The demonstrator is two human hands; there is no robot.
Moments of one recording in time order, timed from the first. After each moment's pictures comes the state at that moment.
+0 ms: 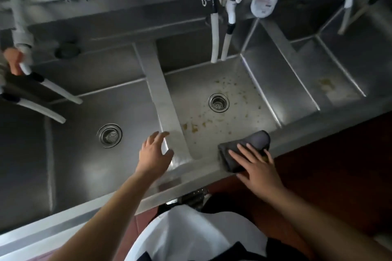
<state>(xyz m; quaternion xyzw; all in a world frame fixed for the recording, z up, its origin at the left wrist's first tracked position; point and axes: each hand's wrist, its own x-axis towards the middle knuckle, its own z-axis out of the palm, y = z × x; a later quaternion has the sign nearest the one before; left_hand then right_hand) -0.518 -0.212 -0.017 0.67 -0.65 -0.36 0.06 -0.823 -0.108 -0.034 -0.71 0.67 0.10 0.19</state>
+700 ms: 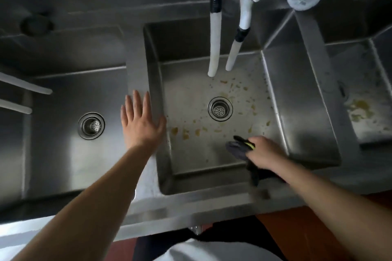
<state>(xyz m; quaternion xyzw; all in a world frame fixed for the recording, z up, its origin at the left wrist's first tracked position) -0.589 -0.347 -0.087 0.77 -0.62 -0.15 0.01 -0.925 -0.313 -0.069 -0.55 0.73 0.16 0.38</state>
